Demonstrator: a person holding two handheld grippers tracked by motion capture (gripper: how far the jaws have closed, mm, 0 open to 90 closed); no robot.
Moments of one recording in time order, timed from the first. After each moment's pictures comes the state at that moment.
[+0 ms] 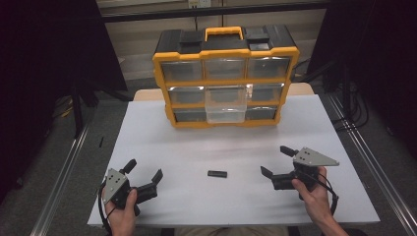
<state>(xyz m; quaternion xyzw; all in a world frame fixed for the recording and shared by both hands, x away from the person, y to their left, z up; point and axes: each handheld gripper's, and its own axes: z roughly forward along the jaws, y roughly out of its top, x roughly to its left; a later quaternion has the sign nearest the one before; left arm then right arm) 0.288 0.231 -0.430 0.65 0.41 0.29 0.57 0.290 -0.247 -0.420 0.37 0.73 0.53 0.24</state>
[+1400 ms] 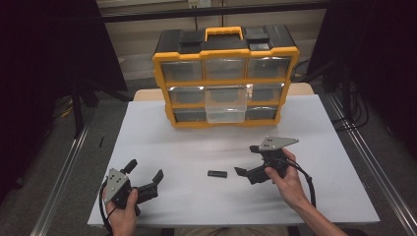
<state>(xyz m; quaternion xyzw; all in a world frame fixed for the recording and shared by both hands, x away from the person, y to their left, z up) 0.288 0.230 -0.430 0.65 0.41 0.29 0.57 0.335 -0.188 -0.415 0.34 0.80 0.49 0.10</state>
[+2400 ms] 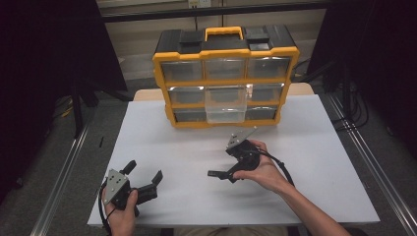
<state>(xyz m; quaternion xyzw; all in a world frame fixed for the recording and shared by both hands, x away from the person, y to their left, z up) 0.286 0.231 -0.431 0.65 0.41 0.29 0.56 0.371 -0.126 -0.414 0.25 0.89 0.39 0.03</state>
